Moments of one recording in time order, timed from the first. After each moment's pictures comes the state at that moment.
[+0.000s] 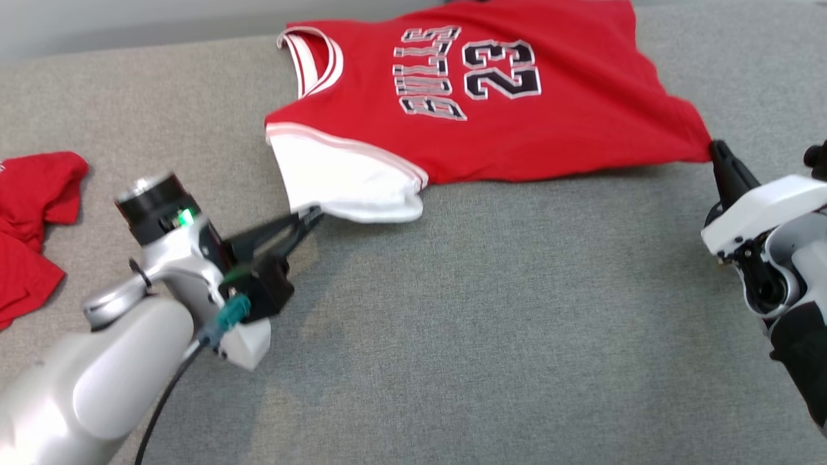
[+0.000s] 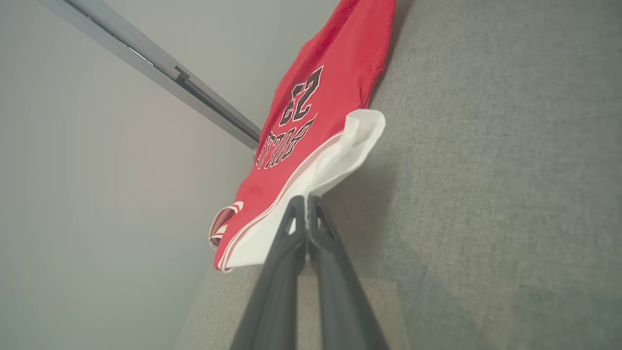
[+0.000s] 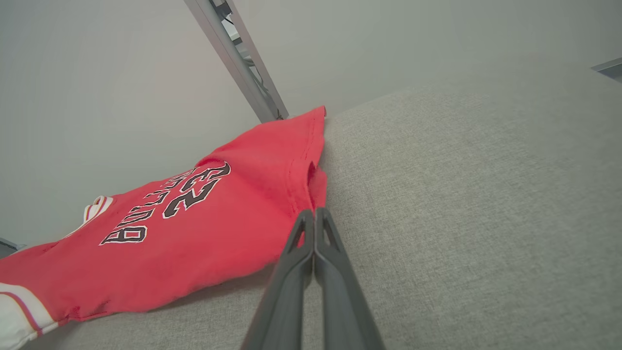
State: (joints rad) left arm -0.73 0.54 -0.86 0.35 0.00 -0.13 -0.26; right arm -0.84 -0.36 0.59 0.95 1.05 0.13 -0.19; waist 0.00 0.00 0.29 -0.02
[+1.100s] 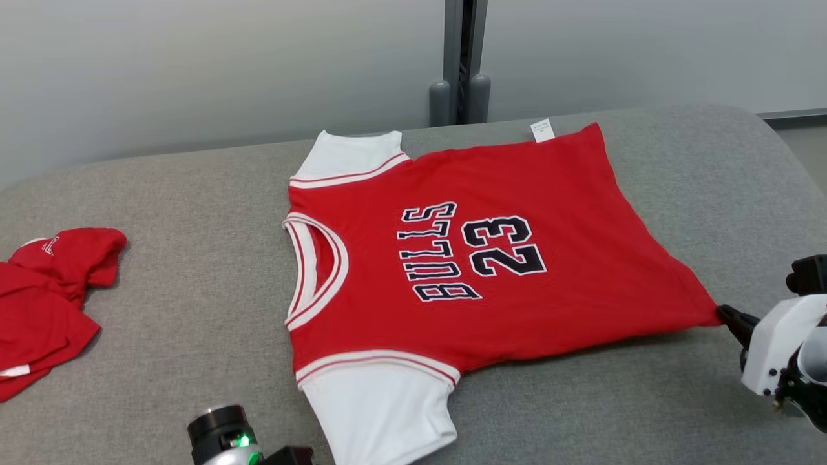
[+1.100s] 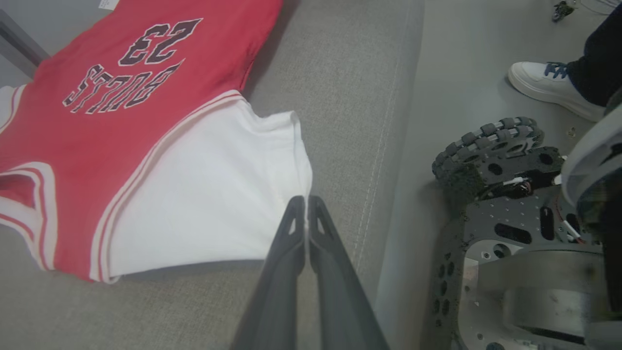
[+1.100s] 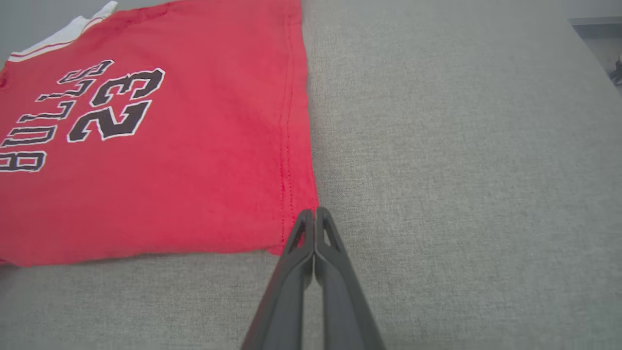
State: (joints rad) left arm -0.47 0.77 -1.28 -0.10 -0.60 -0.13 0.00; right arm -0.63 -0.61 0.95 0.80 1.18 0.13 0.05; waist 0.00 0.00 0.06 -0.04
